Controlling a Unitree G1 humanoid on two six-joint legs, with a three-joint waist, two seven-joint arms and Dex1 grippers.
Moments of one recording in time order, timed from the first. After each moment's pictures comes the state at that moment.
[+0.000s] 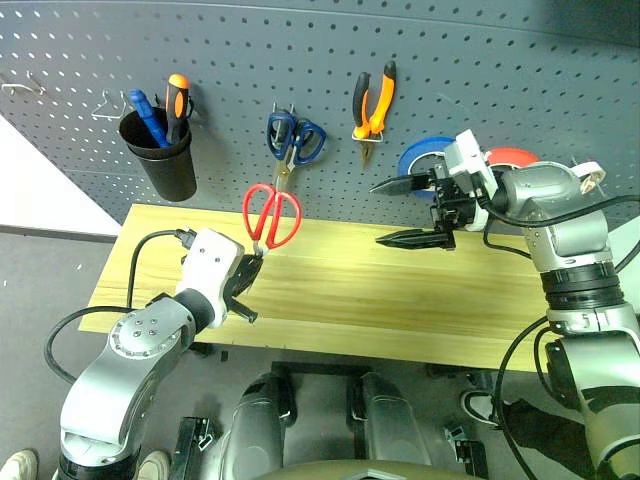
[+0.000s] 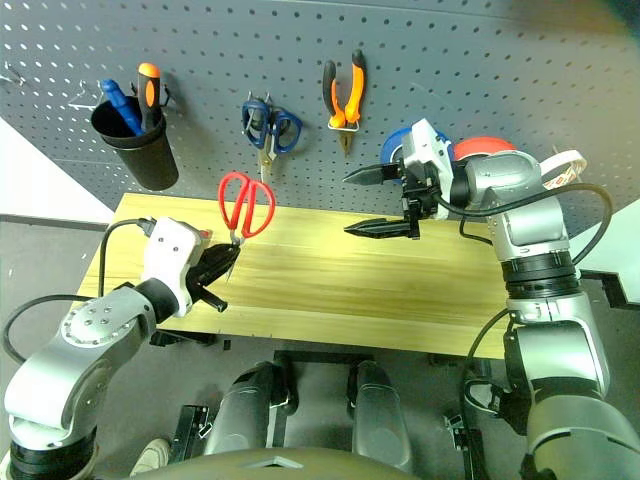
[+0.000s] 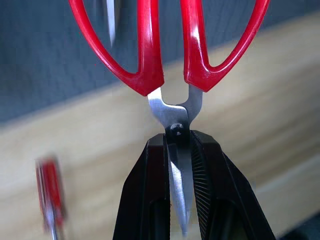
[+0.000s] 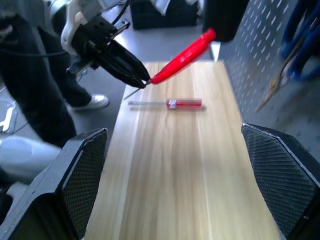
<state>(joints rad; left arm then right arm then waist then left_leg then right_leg) -0.07 0.45 0.07 -0.85 -0.28 0.97 -0.36 -0.82 -0.66 0.06 0.22 0.41 0.36 1.47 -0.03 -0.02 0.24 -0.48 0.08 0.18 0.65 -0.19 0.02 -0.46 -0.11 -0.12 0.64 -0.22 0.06</state>
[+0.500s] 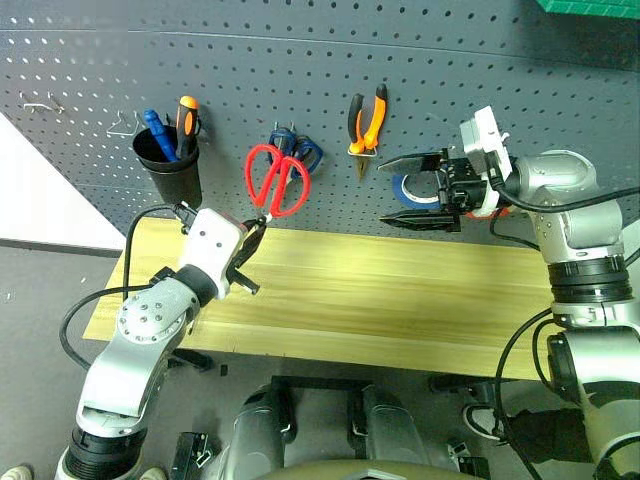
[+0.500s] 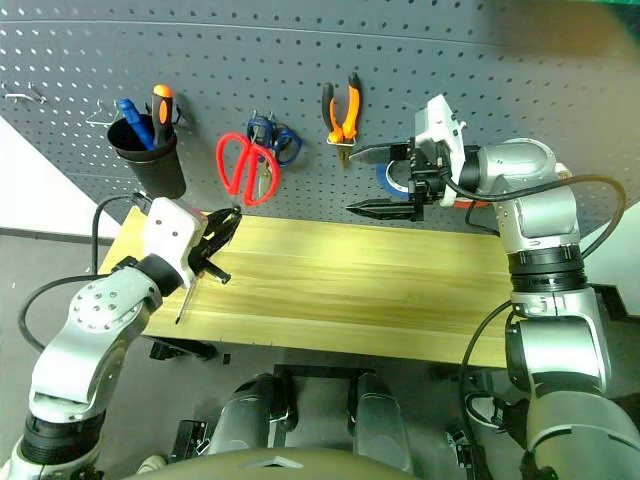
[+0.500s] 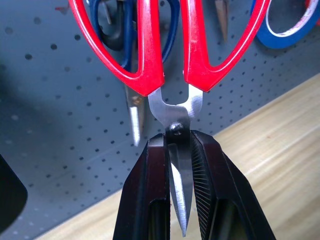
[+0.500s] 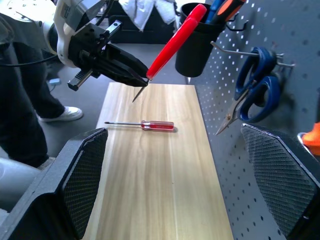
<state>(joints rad) -0.13 0.48 0.00 -0.64 -0.15 0.62 -0.37 -0.83 -0.66 0.01 0.23 0.42 0.36 1.41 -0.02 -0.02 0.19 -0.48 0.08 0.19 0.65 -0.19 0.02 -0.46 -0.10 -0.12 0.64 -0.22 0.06</state>
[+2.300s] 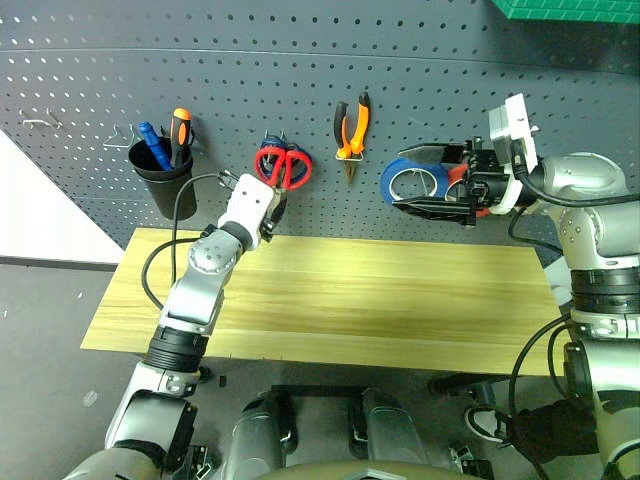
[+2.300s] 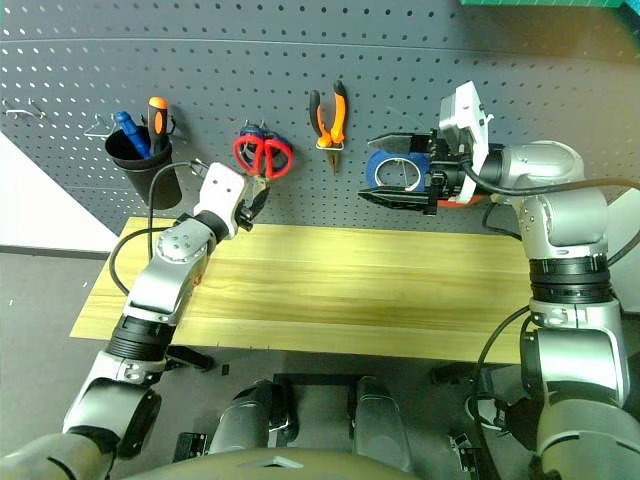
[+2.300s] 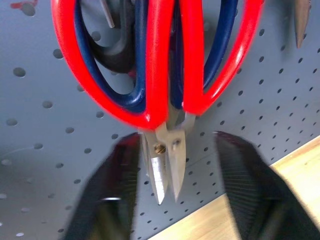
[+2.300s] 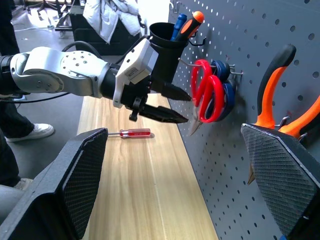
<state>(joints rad) -0.50 0.31 -0.10 0.05 0.04 0.31 -0.27 -0.78 -0.72 -0.04 0.13 0.49 0.45 1.31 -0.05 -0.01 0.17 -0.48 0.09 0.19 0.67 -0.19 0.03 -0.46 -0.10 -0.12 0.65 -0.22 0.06</state>
